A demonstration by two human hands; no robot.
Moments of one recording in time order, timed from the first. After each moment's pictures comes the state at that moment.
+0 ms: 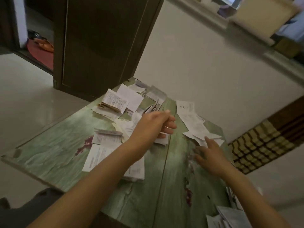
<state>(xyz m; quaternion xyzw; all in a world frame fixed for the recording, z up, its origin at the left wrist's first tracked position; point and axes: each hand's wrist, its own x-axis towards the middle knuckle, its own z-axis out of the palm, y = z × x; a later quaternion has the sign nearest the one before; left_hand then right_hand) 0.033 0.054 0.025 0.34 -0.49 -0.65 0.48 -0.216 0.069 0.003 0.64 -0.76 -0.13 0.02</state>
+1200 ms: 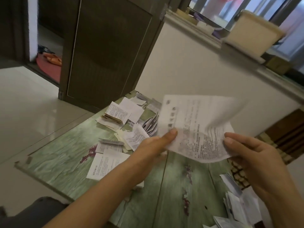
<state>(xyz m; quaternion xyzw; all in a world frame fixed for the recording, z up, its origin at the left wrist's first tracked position) 0.035 0.079 0.013 0.22 -0.41 -0.77 0.43 -0.138 0.148 0.123 0.48 -0.63 0.53 -0.28</state>
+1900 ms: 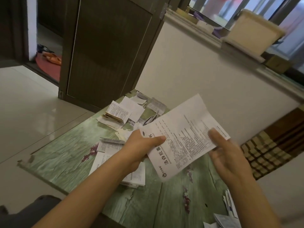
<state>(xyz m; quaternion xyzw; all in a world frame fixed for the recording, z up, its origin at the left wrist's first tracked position) 0.054 0.067 0.013 0.34 -0.41 -0.71 0.46 -0.135 0.109 0.081 0.36 -0.54 0.64 -0.41</state>
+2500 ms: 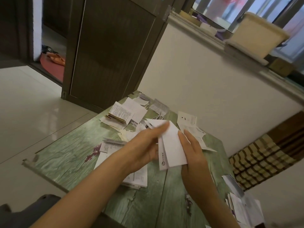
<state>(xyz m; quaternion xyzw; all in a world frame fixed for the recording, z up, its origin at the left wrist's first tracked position) 0.058 0.070 0.027 0.20 -0.32 -0.82 0.42 -0.098 0.112 0.017 0.76 -0.58 0.27 0.11</state>
